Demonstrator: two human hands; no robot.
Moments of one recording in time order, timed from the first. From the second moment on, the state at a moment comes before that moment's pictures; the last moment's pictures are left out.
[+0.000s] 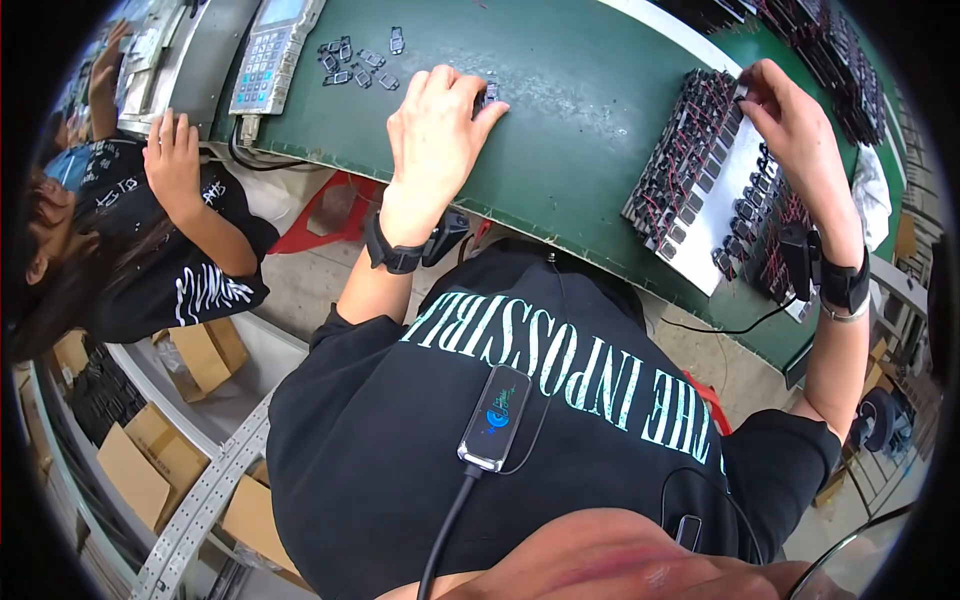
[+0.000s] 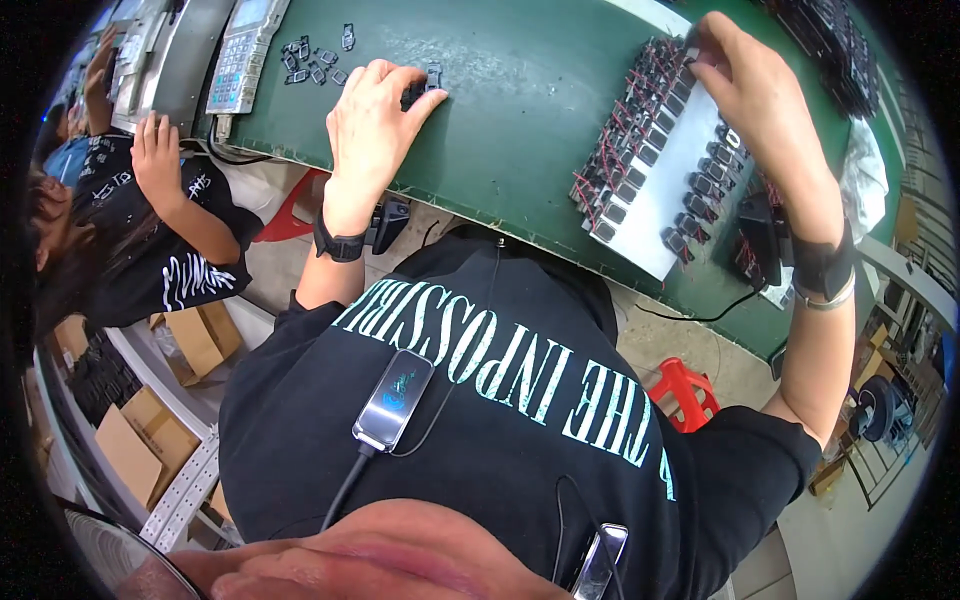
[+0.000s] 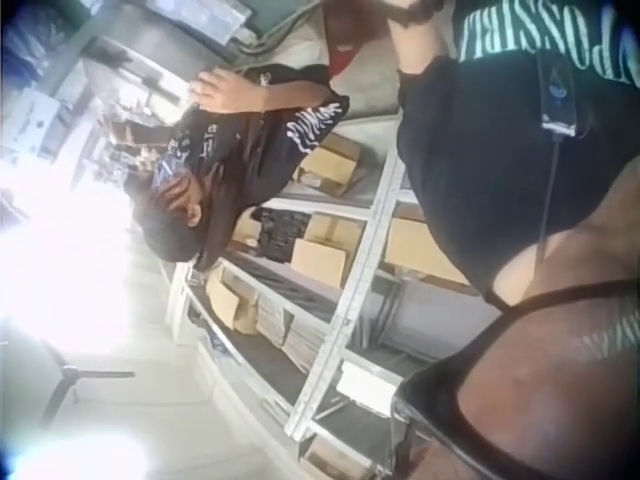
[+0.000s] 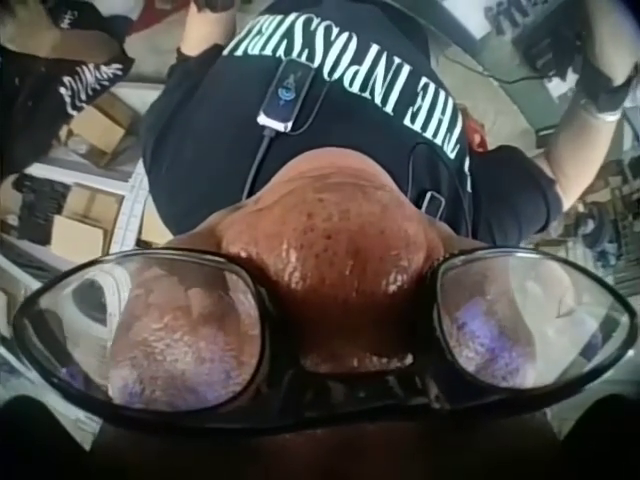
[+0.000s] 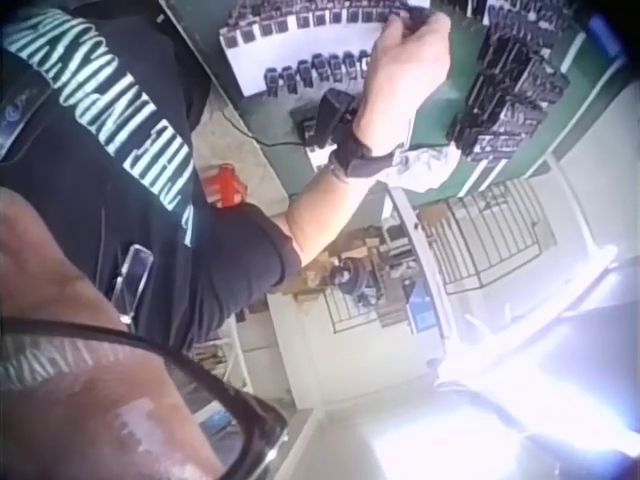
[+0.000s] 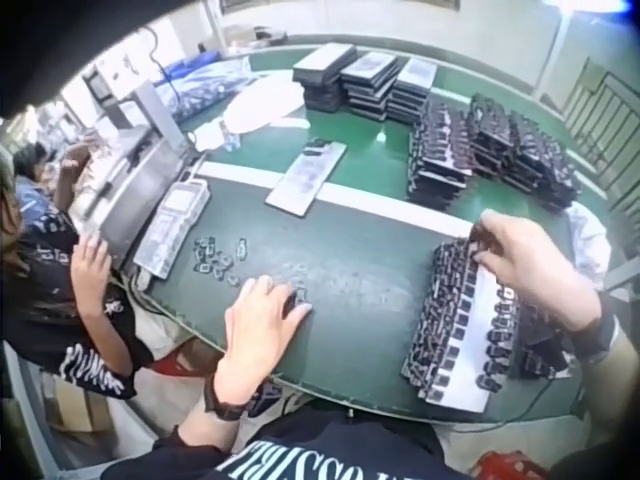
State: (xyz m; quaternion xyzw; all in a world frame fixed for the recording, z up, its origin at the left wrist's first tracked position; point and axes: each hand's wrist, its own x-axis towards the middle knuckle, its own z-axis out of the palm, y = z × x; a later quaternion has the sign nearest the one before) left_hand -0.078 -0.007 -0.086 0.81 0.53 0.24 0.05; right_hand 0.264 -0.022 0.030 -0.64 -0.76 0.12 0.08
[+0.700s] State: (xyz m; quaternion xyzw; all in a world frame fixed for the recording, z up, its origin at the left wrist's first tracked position) left_hand -0.001 -0.015 -0.021 0.64 0.29 0.31 0.64; right_hand 0.199 -0.099 0.021 -0.56 -0.55 0.42 0.46
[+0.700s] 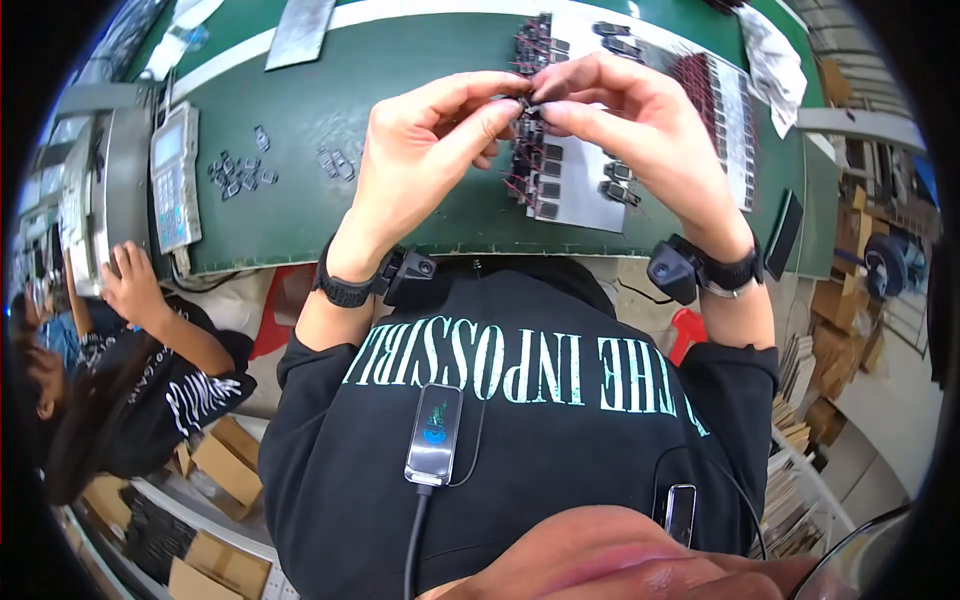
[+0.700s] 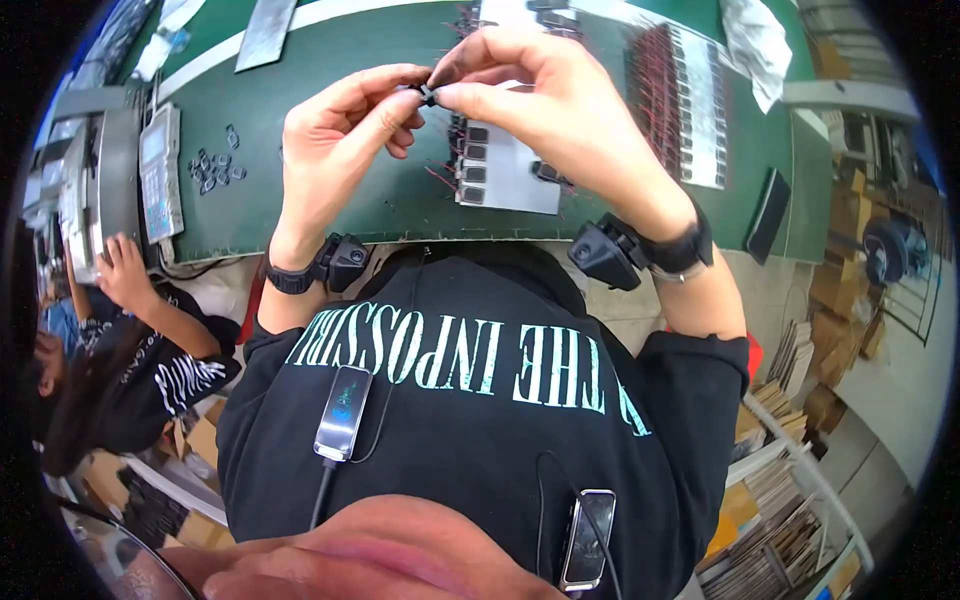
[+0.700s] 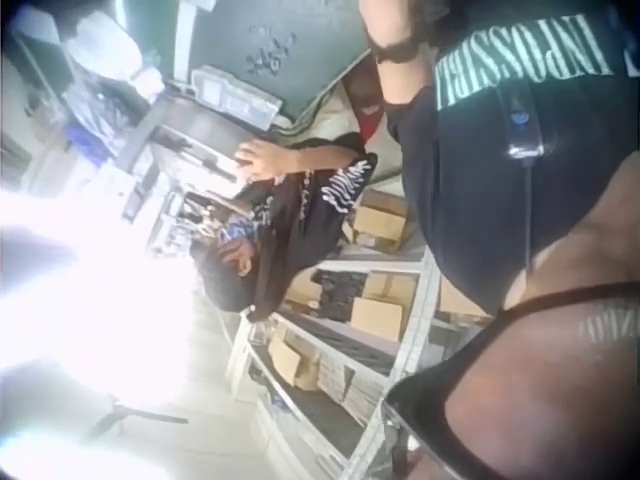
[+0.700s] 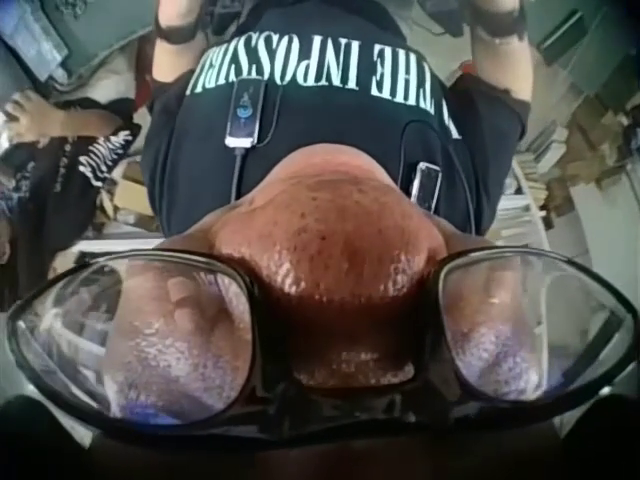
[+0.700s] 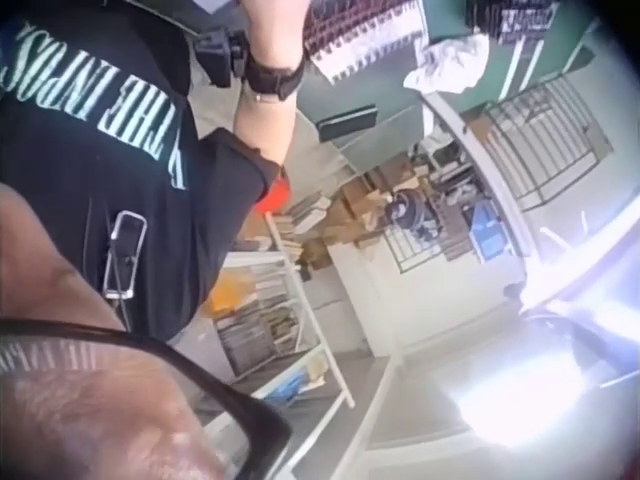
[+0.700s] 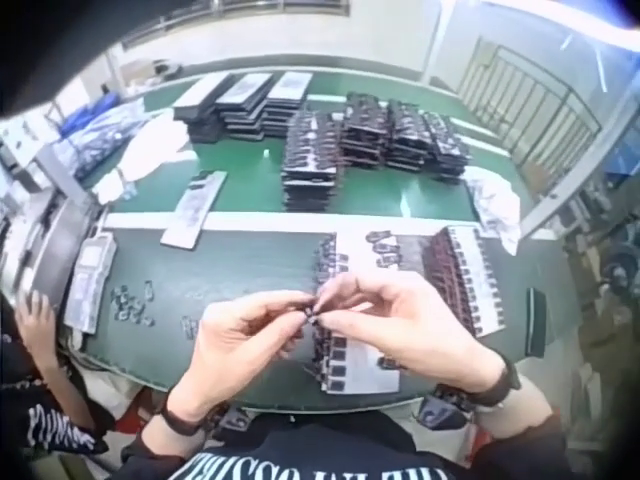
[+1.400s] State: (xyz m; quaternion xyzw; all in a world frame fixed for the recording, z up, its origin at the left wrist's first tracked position) left_hand 0.020 -0.019 -0.045 0.66 0.26 0.32 0.63; right_hand 0.204 -0.098 -0.002 -0.60 -0.51 0.42 0.46
